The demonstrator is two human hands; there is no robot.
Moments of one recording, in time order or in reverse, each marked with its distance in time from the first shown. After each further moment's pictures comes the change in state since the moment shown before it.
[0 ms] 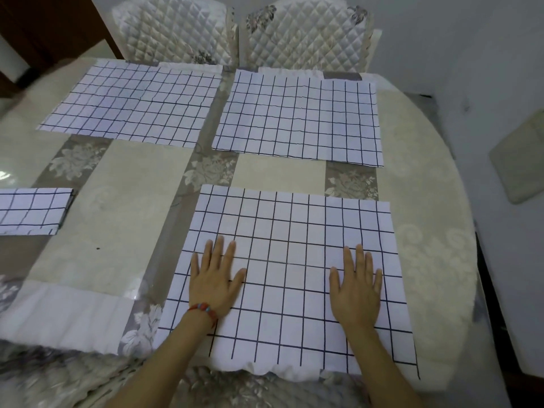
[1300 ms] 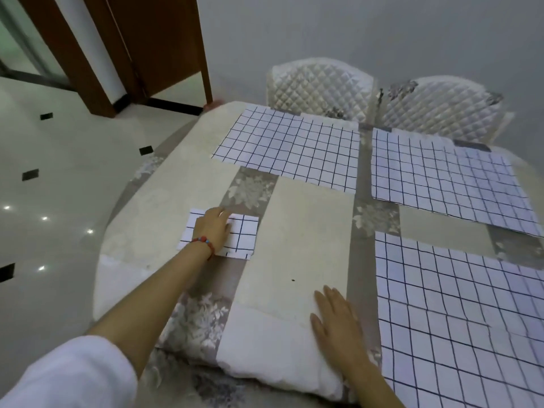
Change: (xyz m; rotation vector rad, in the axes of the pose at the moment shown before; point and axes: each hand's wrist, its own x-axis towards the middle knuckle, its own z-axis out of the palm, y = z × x) left_hand 0.102 -0.414 -0.184 -0.066 0.086 -0.067; right_hand -0.118 -0.391 0.074 -0.097 -0.263 -0.389
